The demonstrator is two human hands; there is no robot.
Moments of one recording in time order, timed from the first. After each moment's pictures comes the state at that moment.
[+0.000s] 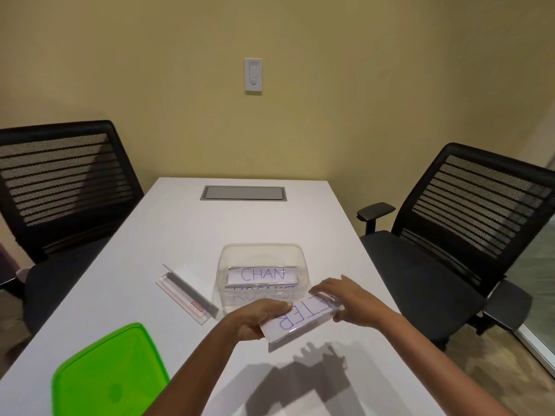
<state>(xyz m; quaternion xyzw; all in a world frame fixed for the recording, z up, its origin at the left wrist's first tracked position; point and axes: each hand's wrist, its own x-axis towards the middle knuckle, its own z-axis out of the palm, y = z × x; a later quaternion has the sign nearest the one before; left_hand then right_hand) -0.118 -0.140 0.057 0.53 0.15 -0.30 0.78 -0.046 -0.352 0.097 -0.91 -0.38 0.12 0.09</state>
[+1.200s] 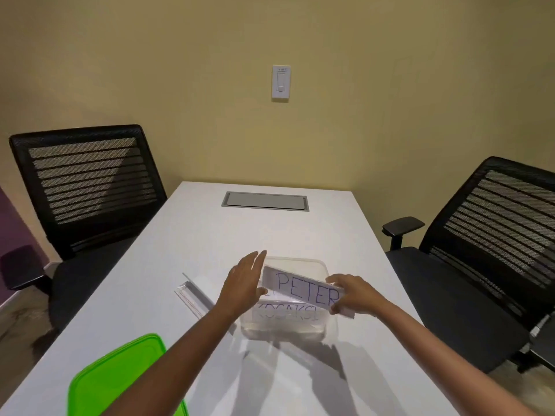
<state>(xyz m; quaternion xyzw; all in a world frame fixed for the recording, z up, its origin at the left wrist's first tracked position) -0.083 -0.059 0.077 0.98 0.08 0.07 0.14 0.004 -0.288 0.108 -0.94 -0.22 0.20 0.18</state>
